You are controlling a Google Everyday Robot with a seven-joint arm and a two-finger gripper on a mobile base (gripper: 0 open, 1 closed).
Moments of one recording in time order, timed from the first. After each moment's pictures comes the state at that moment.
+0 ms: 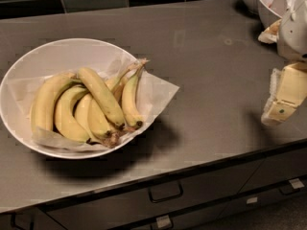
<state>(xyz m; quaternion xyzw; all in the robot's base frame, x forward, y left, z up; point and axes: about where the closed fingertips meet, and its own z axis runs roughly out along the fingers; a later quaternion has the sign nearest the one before) 0.438 -0.217 0.976 -0.60 0.78 -0.03 0.16</state>
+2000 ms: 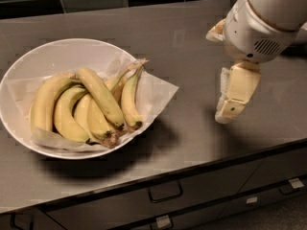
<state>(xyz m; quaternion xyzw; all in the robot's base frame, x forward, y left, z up) 0.450 -0.129 0.974 -0.67 0.72 0.00 0.19</state>
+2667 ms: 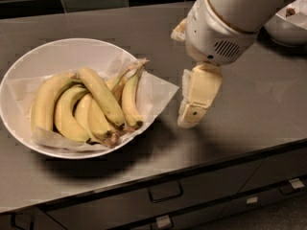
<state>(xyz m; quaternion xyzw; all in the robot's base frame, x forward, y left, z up) 0.437 -0.056 0.982 -0.69 0.68 0.04 0.22</state>
